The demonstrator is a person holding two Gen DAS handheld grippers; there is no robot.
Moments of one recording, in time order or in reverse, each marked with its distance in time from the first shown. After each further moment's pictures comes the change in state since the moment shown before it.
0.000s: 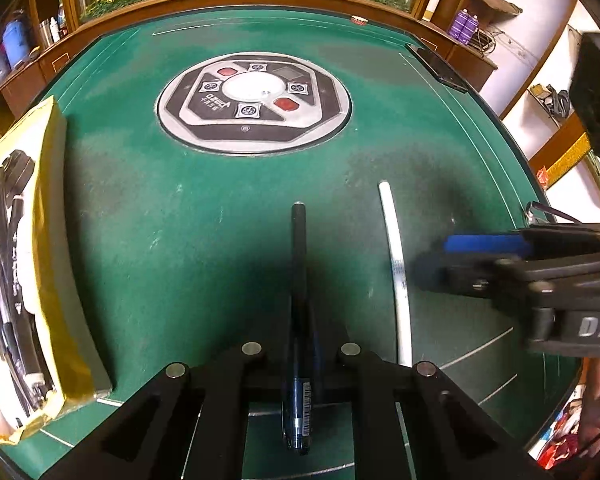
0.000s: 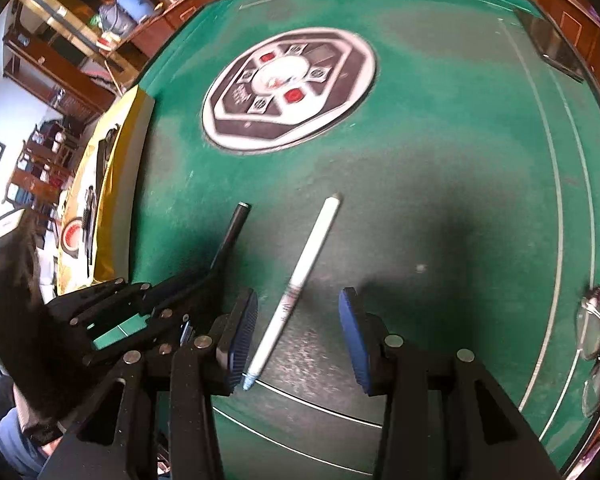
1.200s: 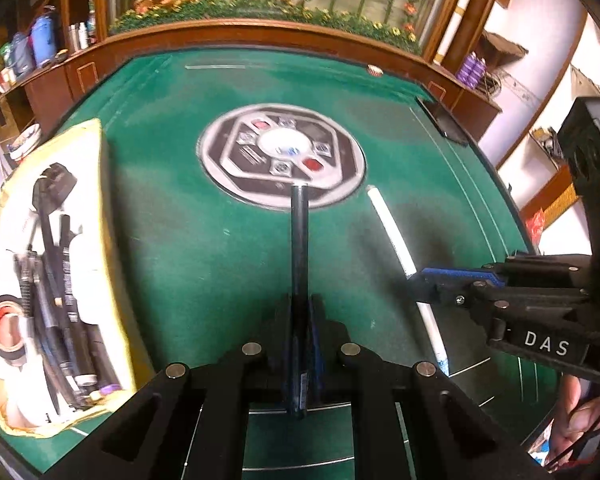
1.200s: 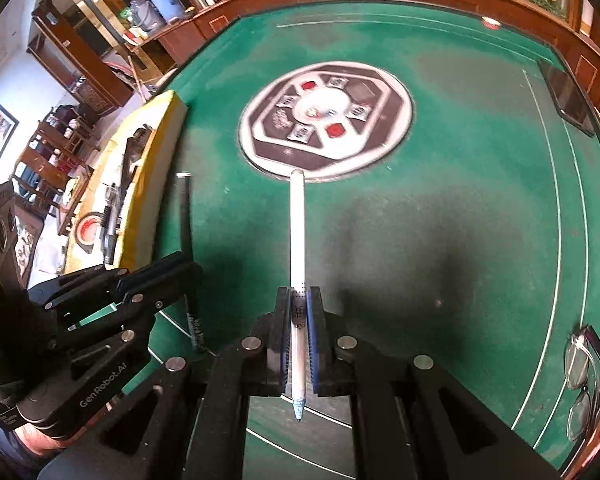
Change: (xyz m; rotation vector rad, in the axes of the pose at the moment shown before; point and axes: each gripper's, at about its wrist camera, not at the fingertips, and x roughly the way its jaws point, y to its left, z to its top) left arm -0.050 0.022 0.009 -0.083 -0.146 0.005; right arm -0.023 0.030 0.007 -0.110 -0.088 0.012
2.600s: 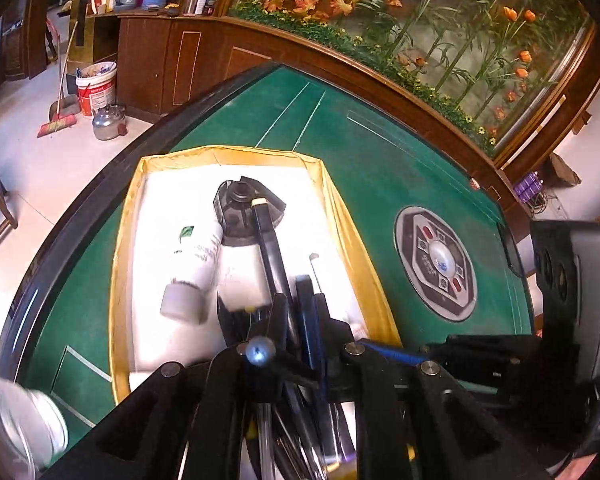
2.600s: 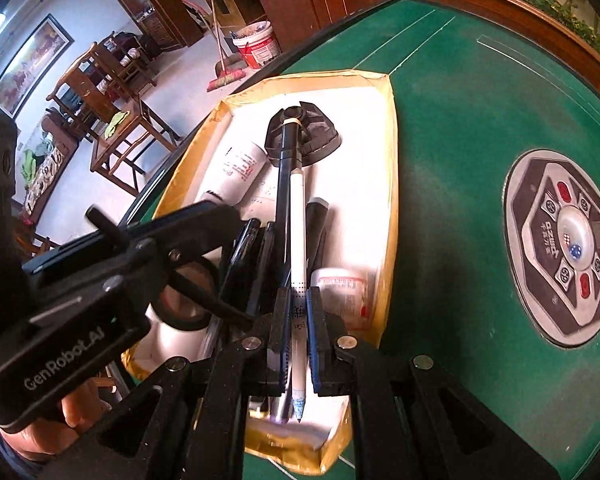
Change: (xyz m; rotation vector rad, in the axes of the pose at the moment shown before) left arm -0.034 0.216 0.027 -0.356 -0.104 0.004; right arm 0.111 0.209 0.087 -0.274 0.107 0.091
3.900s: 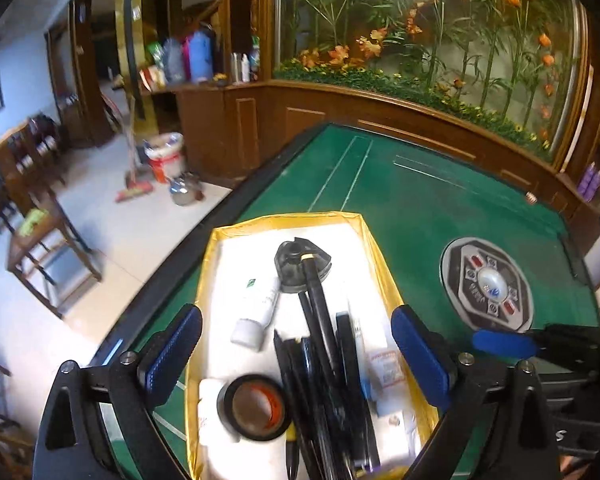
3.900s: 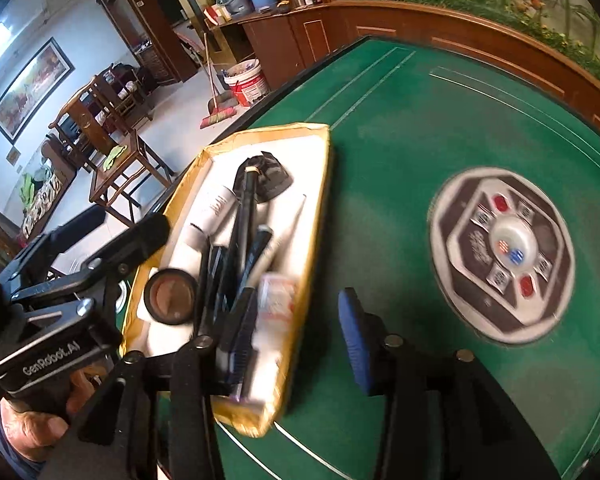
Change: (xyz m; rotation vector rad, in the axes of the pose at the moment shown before) left arm -0.050 -0.055 -0.014 0.110 -0.223 0.374; right arm -0.063 -0.039 -0.024 0.027 -0.151 -0.017
